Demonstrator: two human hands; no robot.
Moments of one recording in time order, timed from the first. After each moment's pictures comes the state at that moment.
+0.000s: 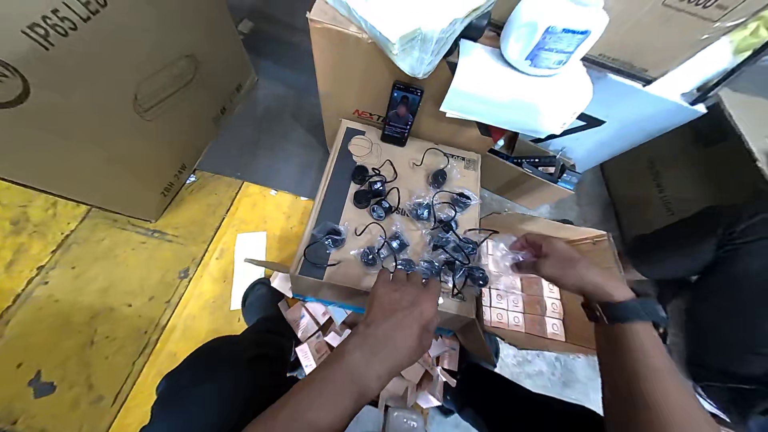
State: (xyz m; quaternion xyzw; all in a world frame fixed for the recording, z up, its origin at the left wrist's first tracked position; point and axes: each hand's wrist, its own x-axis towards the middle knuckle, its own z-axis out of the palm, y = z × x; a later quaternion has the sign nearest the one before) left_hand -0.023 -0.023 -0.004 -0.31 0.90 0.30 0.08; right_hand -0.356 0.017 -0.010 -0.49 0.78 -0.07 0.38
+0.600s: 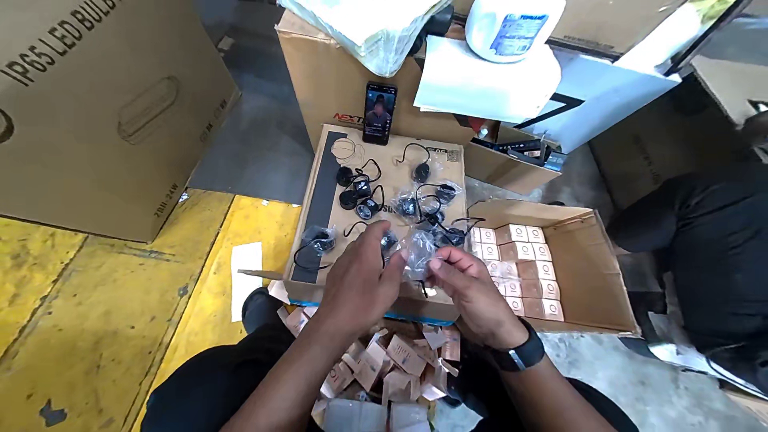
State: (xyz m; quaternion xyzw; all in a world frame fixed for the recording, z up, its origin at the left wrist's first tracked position) left_hand -0.006 -0.050 0.000 -0.47 0.73 0.47 -0.14; right_hand -0.200 0.043 -0.033 -0.35 0.53 -0.55 0.54
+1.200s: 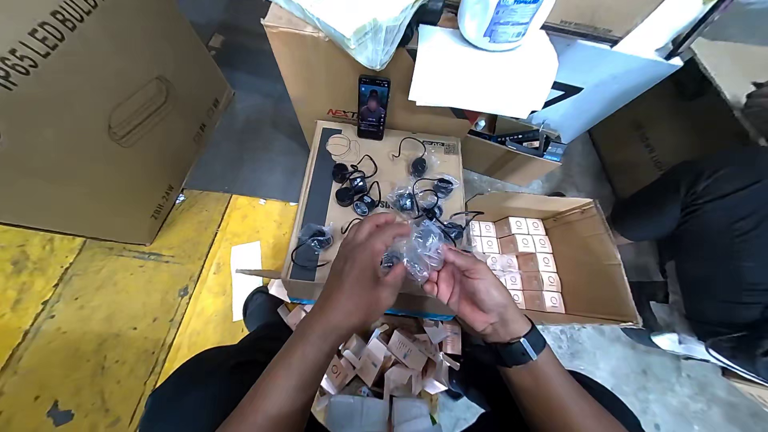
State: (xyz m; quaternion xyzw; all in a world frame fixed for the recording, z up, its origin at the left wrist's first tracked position) left_hand -0.007 -0.054 -0.006 -0.36 0.79 0.44 -0.23; right_hand -0.202 0.040 -0.027 -0.06 0.45 -0.56 0.69
